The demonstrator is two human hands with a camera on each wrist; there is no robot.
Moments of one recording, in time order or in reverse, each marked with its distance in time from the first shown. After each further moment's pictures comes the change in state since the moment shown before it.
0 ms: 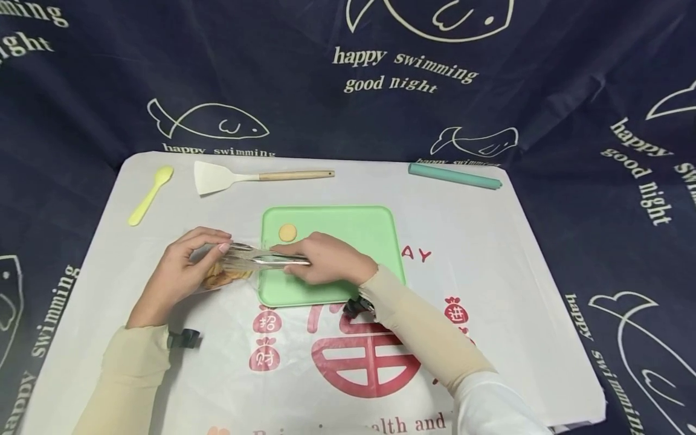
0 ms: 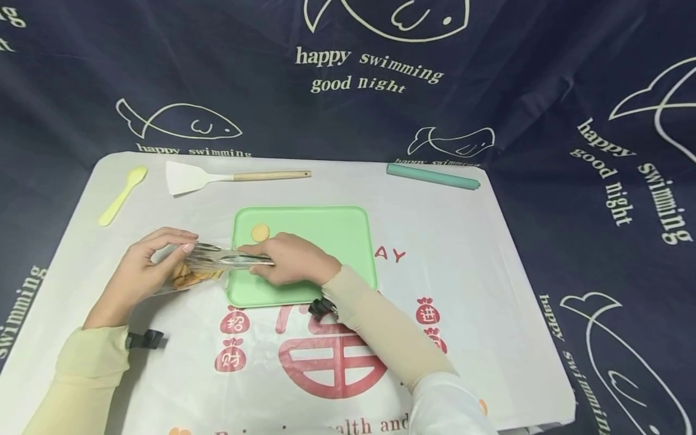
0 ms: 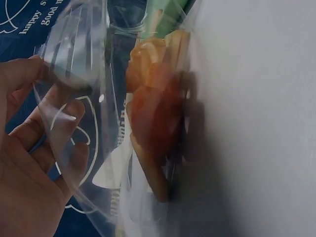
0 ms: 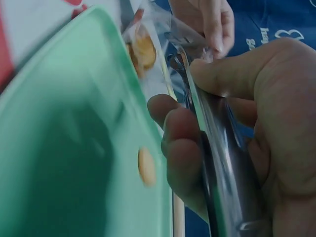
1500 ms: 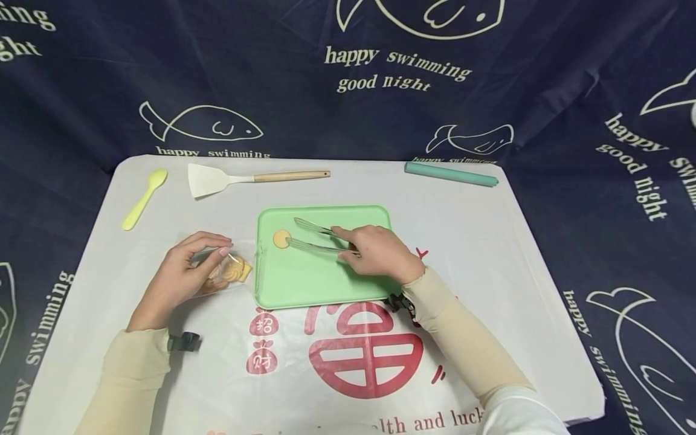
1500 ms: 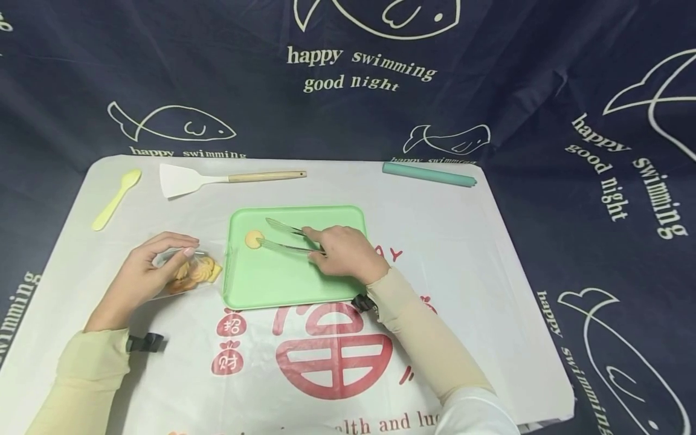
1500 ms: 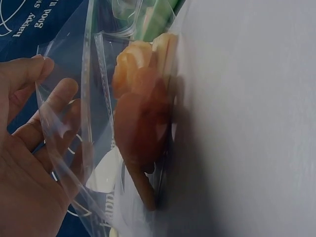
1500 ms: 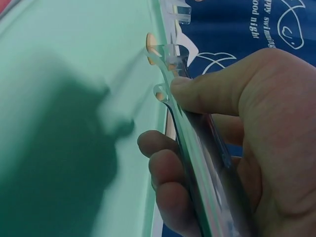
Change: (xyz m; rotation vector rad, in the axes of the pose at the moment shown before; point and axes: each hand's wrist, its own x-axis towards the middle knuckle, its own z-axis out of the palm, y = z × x) left_hand 0.001 -0.002 0.008 0.017 -0.025 -0.001; right_hand -0.073 0.048 -0.021 -0.199 0.105 0.306
